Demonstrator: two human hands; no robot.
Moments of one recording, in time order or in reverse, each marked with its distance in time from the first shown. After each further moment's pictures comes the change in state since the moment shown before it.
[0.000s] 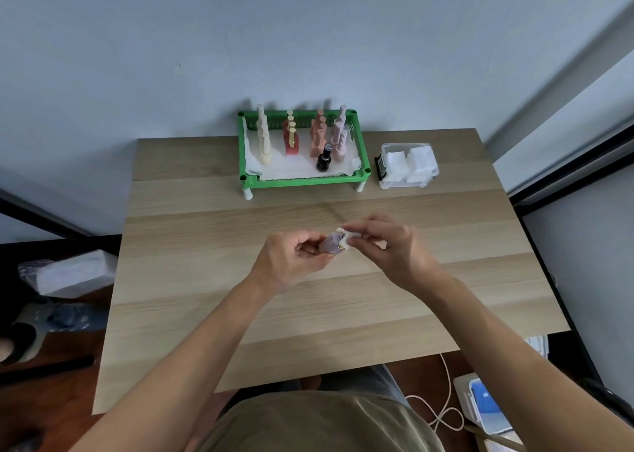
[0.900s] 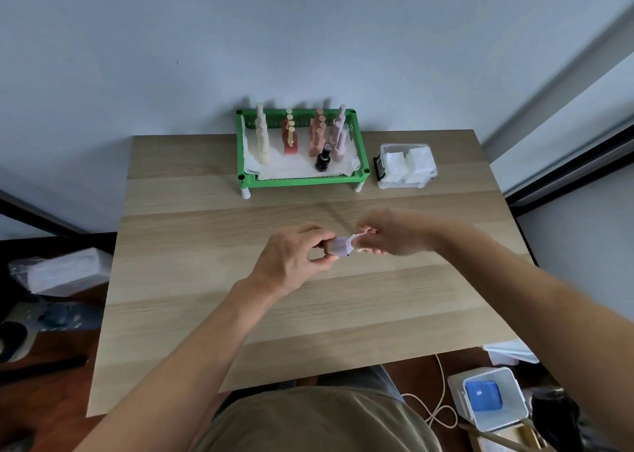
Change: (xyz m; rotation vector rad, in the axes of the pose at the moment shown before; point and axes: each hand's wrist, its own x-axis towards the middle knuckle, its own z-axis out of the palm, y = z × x) left_hand 0.005 0.020 0.002 0.645 0.133 0.556; right_hand 0.058 -0.015 -0.037 -0.401 -0.755 0.266
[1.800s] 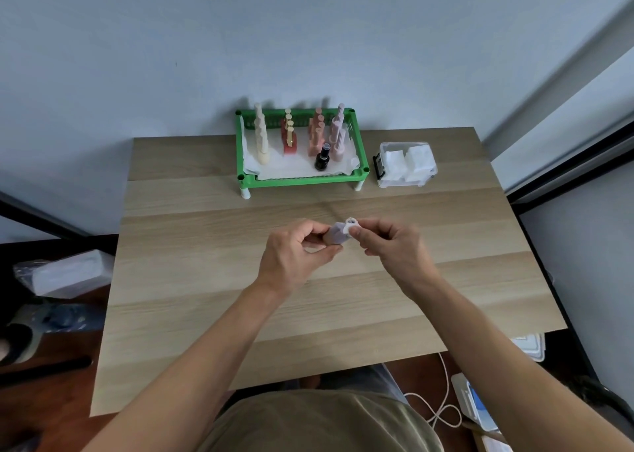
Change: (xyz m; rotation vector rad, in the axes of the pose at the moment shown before) left_hand -0.005 0.002 0.013 -0.367 0.049 -0.395; right_hand -0.007 -0.001 0.075 1.061 0.667 0.036
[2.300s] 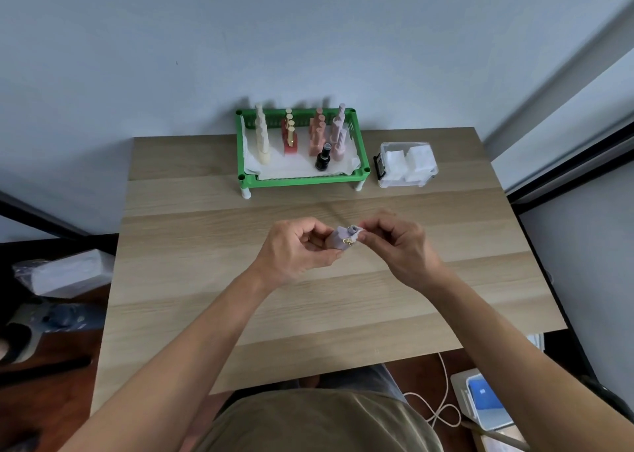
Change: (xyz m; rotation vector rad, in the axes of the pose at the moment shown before) left_hand 0.010 0.005 -0.013 -0.316 -0.225 -0.135; right_hand 0.006 0.005 -0.015 -0.312 -0.103 -0.422
